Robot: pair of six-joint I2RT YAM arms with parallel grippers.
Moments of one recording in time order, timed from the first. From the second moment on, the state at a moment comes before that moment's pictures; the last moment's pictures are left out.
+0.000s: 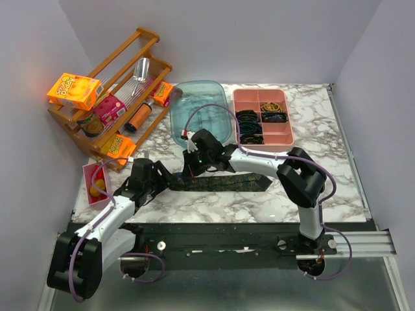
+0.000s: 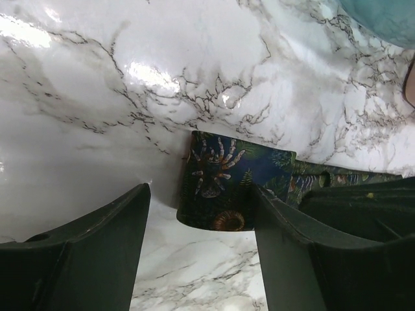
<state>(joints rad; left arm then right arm) -0.26 0.97 0.33 -0.12 0.07 -0.82 0.93 1.97 1.35 -0.11 -0.31 0.43</state>
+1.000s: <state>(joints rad) -0.26 0.85 0.18 0.02 0.14 -0.84 0.94 2.04 1.35 -0.10 -0.33 0.43</state>
